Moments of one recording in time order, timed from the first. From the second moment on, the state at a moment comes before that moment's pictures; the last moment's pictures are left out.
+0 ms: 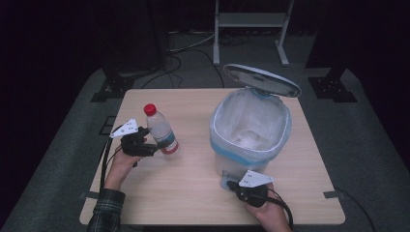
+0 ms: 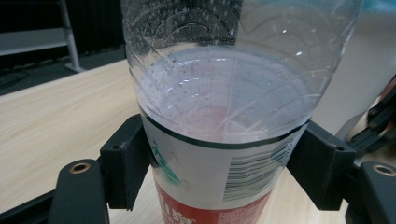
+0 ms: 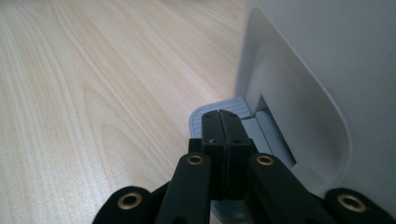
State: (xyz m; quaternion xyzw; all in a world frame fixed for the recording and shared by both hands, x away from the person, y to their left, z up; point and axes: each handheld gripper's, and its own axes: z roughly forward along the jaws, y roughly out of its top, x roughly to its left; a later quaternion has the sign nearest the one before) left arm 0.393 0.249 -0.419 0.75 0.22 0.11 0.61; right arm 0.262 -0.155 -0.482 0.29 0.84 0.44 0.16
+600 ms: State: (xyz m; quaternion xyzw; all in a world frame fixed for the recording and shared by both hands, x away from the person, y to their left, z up) left arm 0.382 0.240 -0.388 0.74 0.21 0.10 0.63; right arm 0.262 -0.155 -0.482 0.29 0.84 0.44 0.16
